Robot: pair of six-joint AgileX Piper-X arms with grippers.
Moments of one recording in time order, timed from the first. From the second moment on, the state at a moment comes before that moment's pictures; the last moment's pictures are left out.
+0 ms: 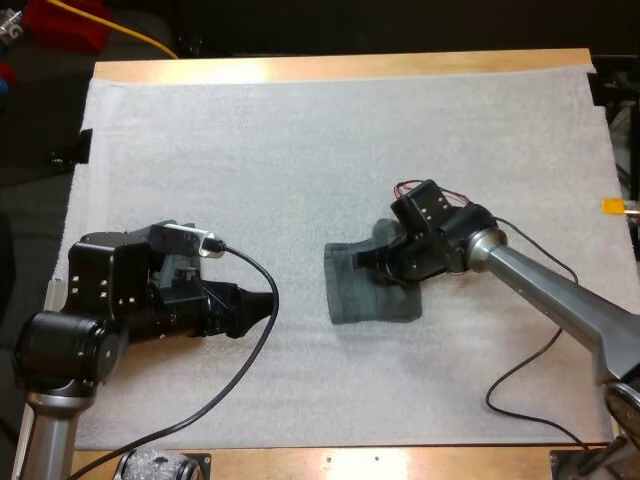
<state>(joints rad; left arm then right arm) -0.14 0.85 -1.04 1.23 0.66 -1.90 0.61 1.75 -1.12 0.73 -0.32 -1.30</state>
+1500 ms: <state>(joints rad) -0.14 0.85 -1.04 1.23 0.66 -1.90 0.65 1.81 -1.12 0.52 -0.64 -1.19</state>
